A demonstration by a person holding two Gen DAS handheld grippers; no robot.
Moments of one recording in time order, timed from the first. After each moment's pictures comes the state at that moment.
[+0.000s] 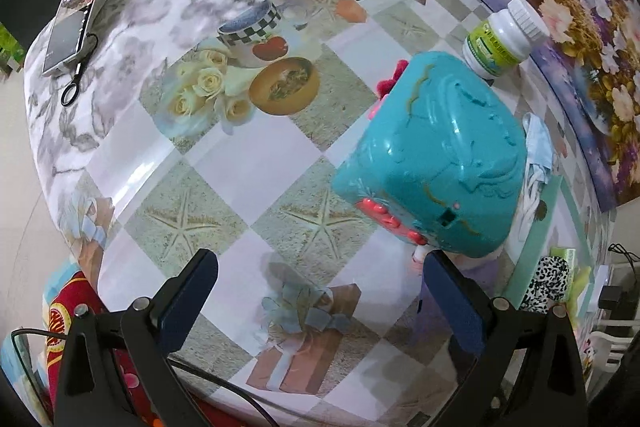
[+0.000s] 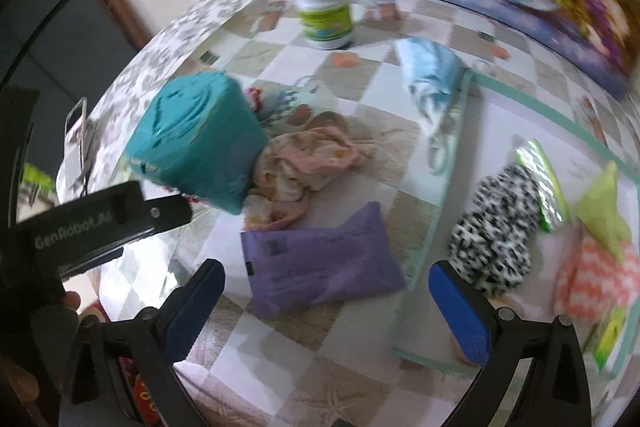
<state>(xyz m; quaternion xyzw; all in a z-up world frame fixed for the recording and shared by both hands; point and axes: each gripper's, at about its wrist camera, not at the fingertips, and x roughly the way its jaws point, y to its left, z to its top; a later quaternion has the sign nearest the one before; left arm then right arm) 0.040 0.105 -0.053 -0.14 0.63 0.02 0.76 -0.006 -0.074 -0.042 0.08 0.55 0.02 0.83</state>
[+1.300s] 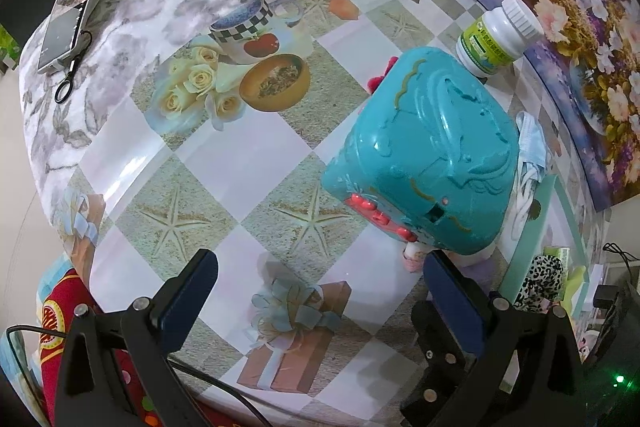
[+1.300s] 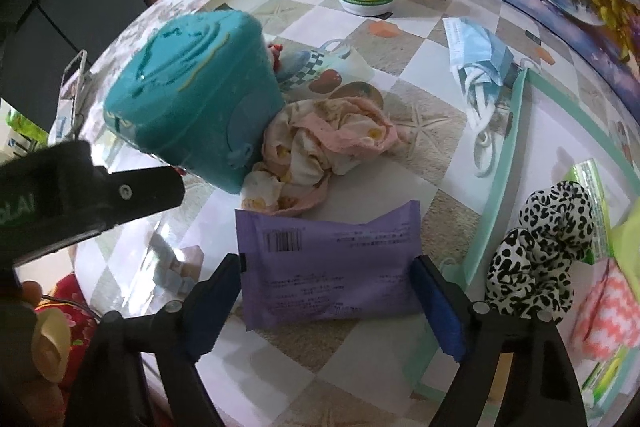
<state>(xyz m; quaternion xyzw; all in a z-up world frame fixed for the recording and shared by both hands) 0.042 0.101 -0.053 -0.15 0.63 0.01 0.76 0.013 -0.062 -0.075 0.05 0.58 0.05 0.81</state>
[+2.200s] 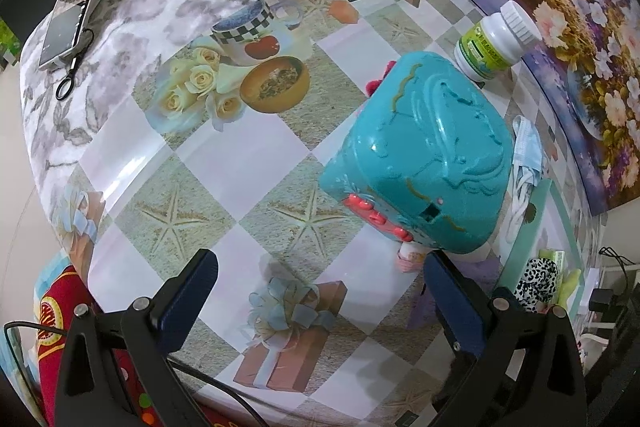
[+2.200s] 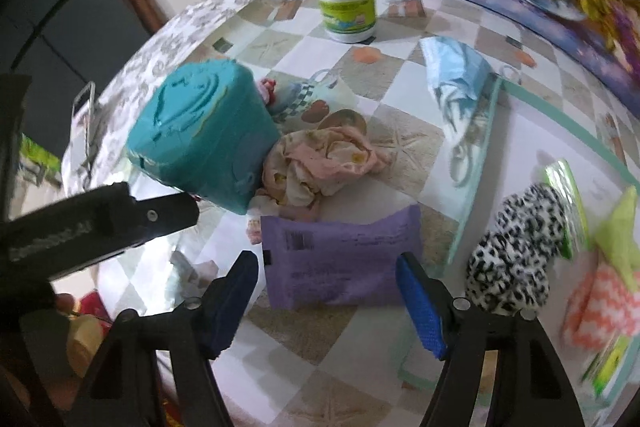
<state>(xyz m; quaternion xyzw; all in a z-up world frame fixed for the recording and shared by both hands) 0.041 0.100 -0.050 -0.16 0.63 0.01 0.76 0.010 -0.066 -0.057 0.06 0.56 0.04 0.83</state>
